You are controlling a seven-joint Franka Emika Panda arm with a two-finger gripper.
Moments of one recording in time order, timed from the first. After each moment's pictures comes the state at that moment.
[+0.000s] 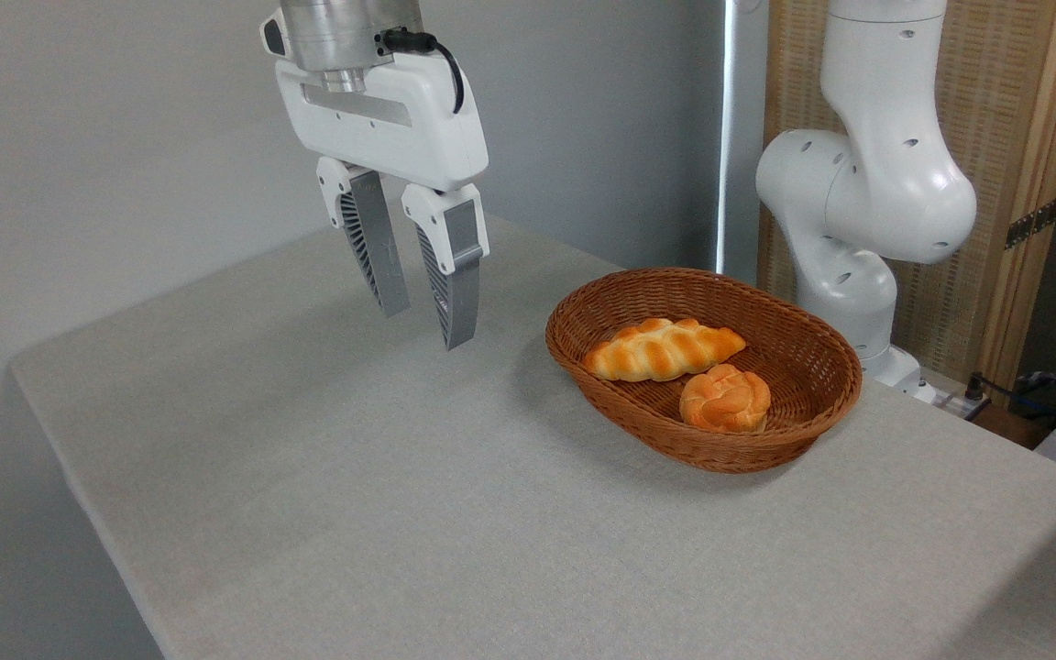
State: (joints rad) arm -0.07 -0.05 -0.03 -1.67 0.05 1.64 0.63
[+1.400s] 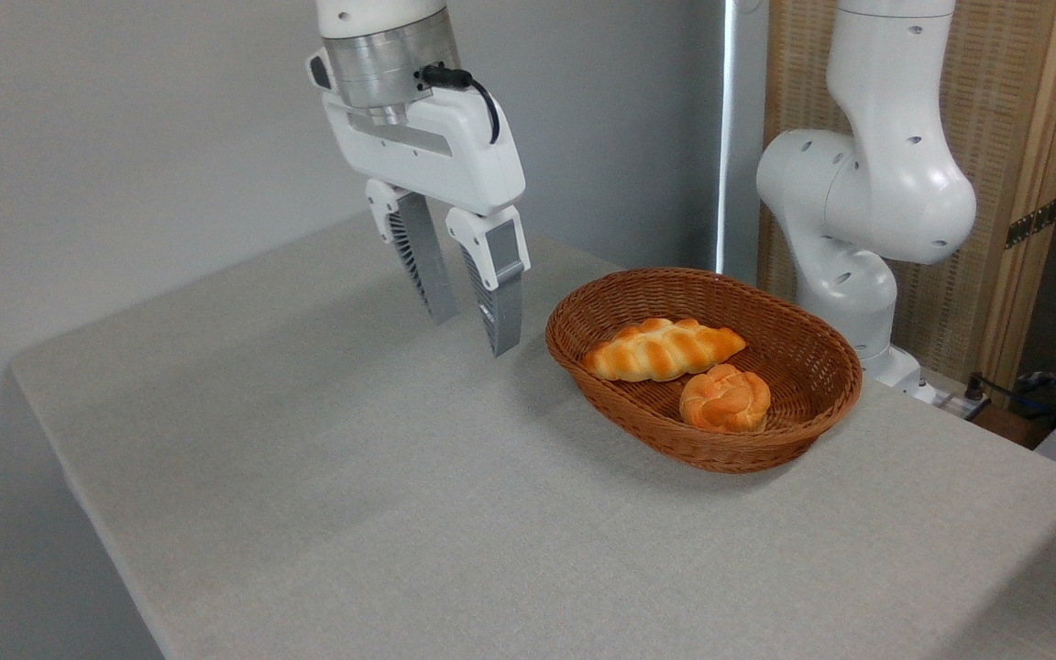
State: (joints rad) arm -0.08 -0.14 -0.03 -1.84 0.05 1.63 0.67
